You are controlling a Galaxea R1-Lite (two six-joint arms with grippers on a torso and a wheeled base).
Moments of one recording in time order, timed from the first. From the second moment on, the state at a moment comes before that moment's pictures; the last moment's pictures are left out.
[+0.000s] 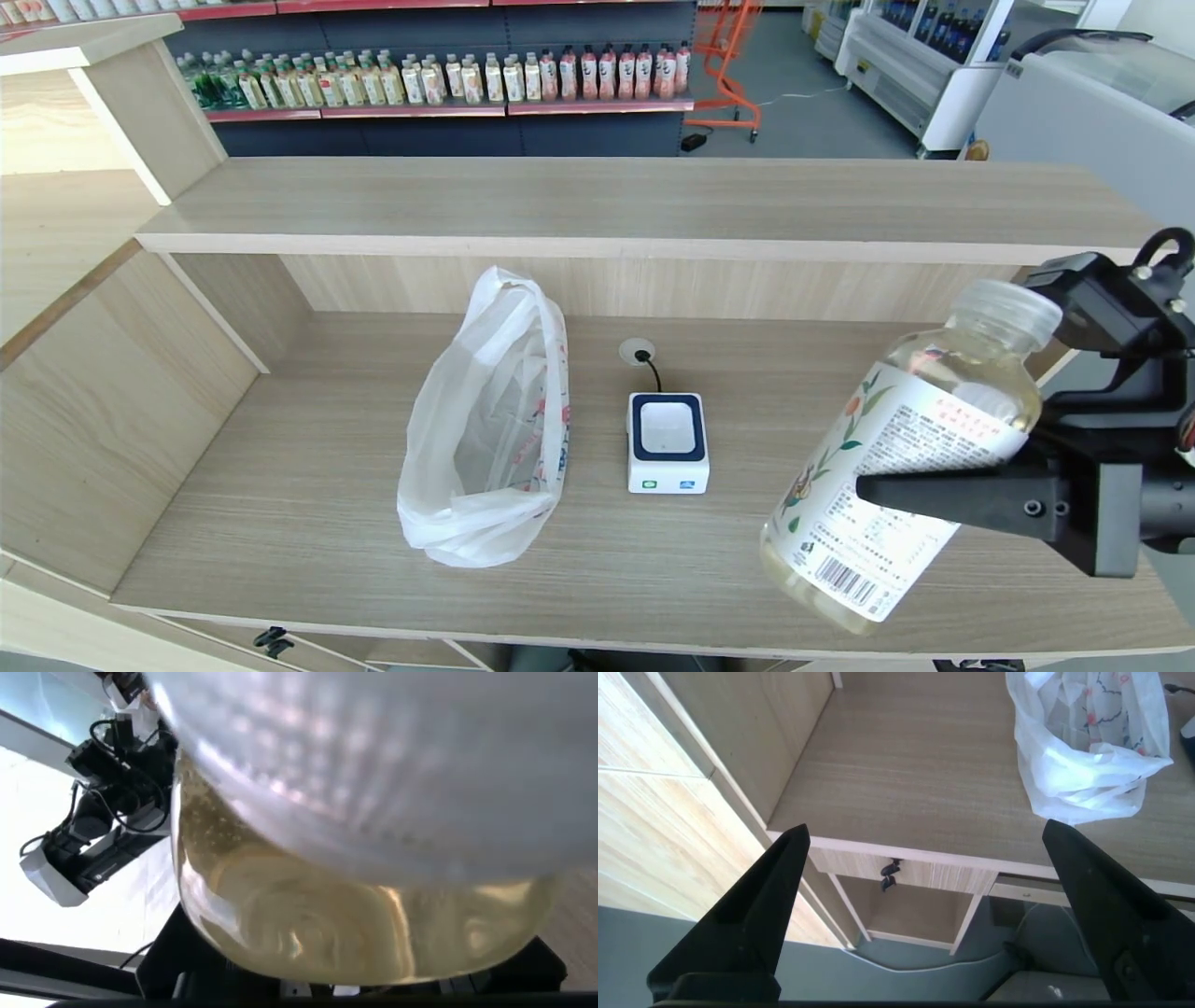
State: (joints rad) left arm 0.00 0.00 0.00 0.05 0.13 0.02; right arm 0.36 1.32 -0.67 -0.37 0.94 0.17
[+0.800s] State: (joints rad) left arm 0.00 0.00 0.00 0.05 0.13 0.02; right arm 0.45 1.41 -0.75 -0.38 0.94 0.17
